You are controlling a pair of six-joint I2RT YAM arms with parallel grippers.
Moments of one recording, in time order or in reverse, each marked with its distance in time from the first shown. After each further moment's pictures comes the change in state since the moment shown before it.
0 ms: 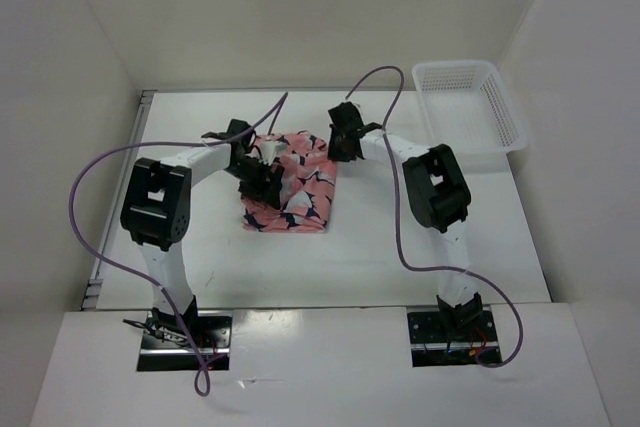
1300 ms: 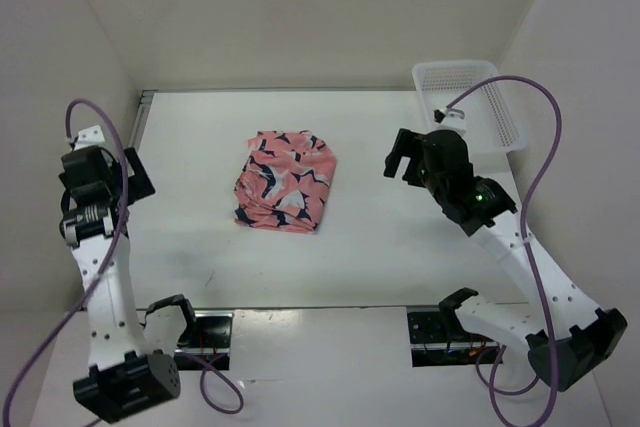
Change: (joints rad) left arm 0.594 -0.985 -0.233 -0.064 -0.609 -0.265; right arm -0.007 -1.160 -0.550 -0.256 0.230 -0.056
